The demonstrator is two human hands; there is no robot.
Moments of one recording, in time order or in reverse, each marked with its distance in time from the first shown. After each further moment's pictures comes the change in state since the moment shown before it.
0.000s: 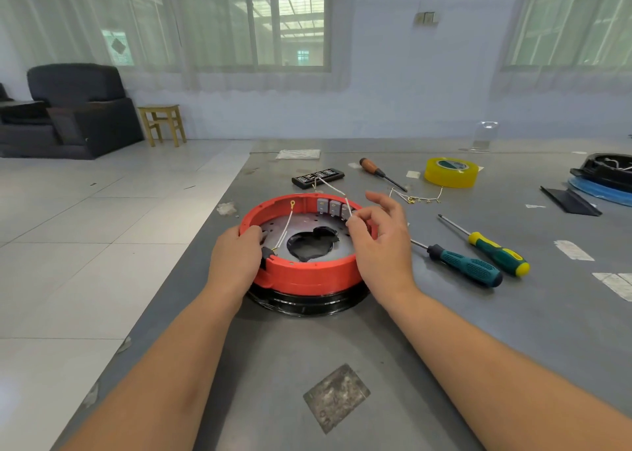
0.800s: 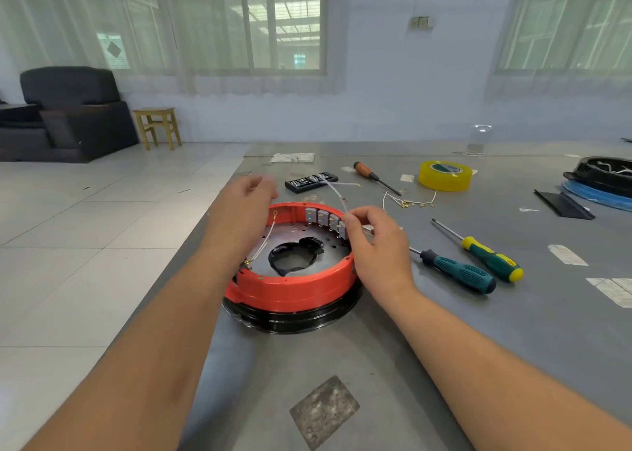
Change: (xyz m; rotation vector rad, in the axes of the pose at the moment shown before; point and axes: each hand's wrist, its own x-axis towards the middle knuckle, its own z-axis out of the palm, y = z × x) left_hand 0.002 0.067 0.006 0.028 -0.121 0.209; right_hand 0.013 0.012 -0.007 -0.134 -0.022 -0.071
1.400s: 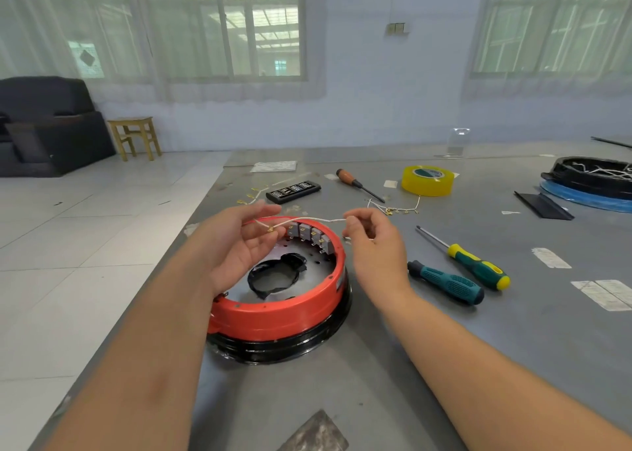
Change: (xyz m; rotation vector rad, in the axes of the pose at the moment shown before) left_hand 0.021 -0.005 0.013 -0.682 -0.334 -0.458; right_hand 0.021 0.006 -0.009 0.222 0.025 0.239
